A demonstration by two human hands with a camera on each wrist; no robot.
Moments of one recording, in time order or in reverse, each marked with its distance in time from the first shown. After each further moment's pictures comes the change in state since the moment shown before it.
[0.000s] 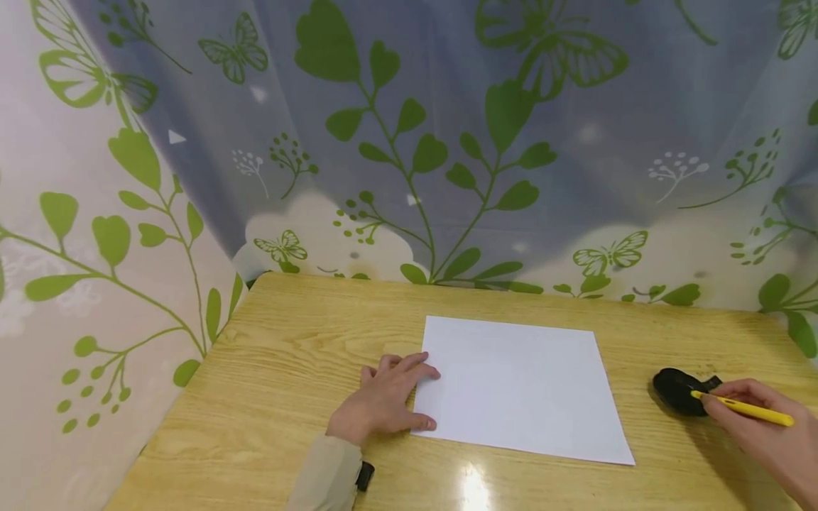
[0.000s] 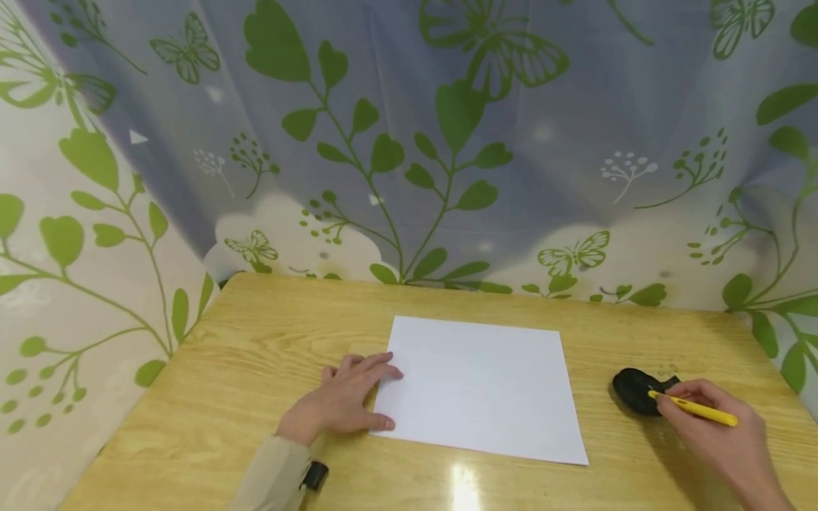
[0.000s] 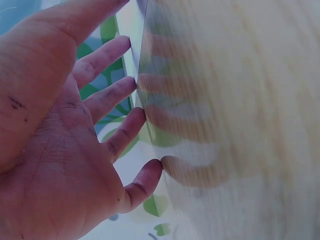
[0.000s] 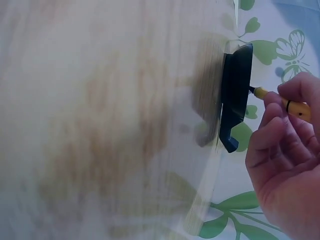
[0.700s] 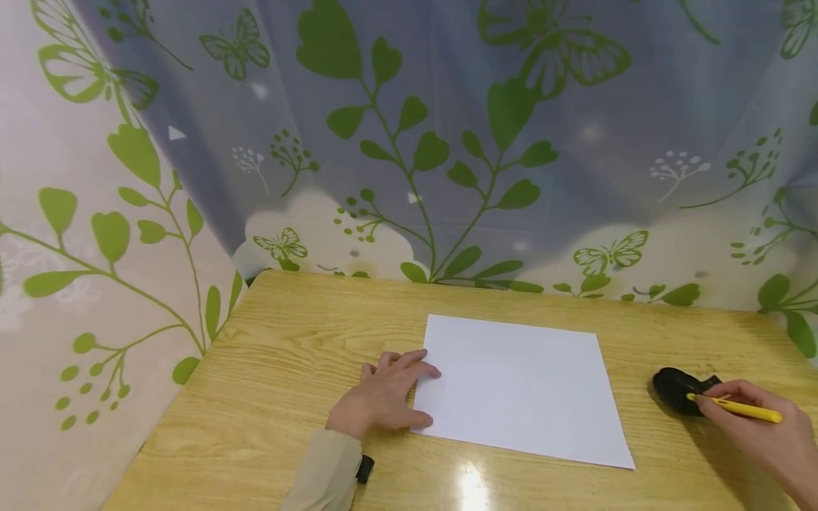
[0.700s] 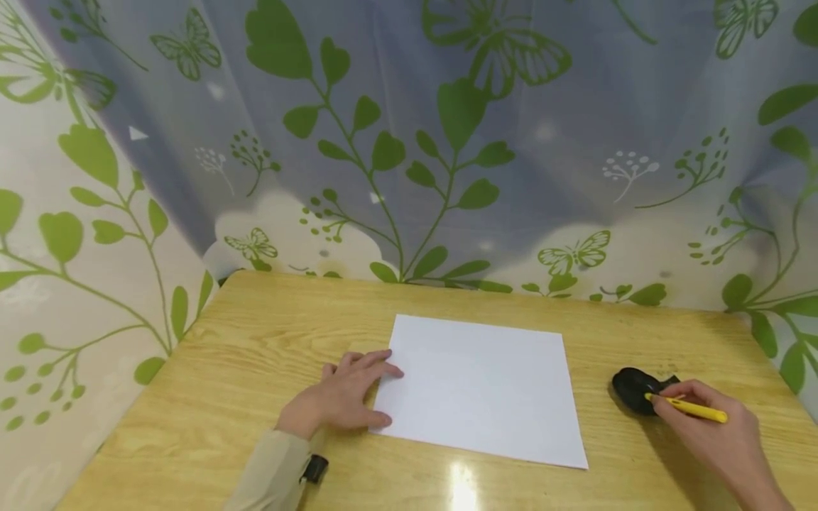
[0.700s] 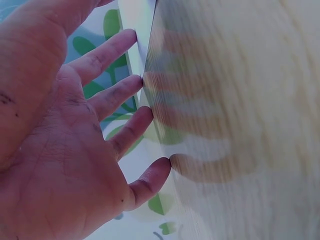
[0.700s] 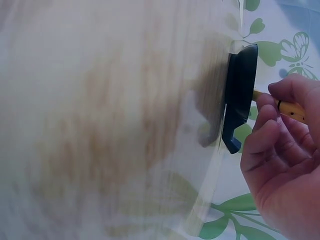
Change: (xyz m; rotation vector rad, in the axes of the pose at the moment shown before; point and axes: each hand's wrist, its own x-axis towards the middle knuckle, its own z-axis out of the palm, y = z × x) left_hand 0.001 0.003 -0.005 -0.009 -0.039 -0.038; right_hand 0.004 0.004 0.005 -0.072 0.000 -0.011
